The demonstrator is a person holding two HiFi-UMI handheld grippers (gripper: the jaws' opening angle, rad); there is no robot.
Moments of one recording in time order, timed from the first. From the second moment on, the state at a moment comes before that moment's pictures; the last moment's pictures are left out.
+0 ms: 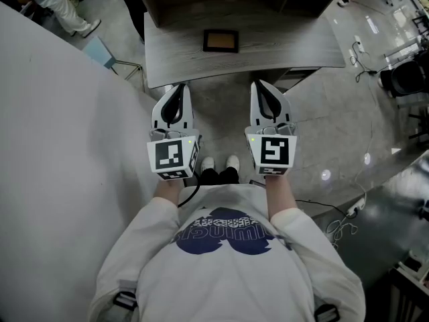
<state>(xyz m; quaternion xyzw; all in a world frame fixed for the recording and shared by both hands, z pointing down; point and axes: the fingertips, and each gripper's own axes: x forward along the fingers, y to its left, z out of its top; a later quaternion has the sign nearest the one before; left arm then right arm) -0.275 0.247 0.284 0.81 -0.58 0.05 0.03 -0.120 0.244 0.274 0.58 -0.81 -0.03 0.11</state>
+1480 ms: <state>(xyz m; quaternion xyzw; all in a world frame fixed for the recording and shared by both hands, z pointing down) -0.250 0.192 0.316 0.78 -0.62 0.07 0.10 -0.031 0.176 0.302 0.54 -0.84 0.05 0.06</state>
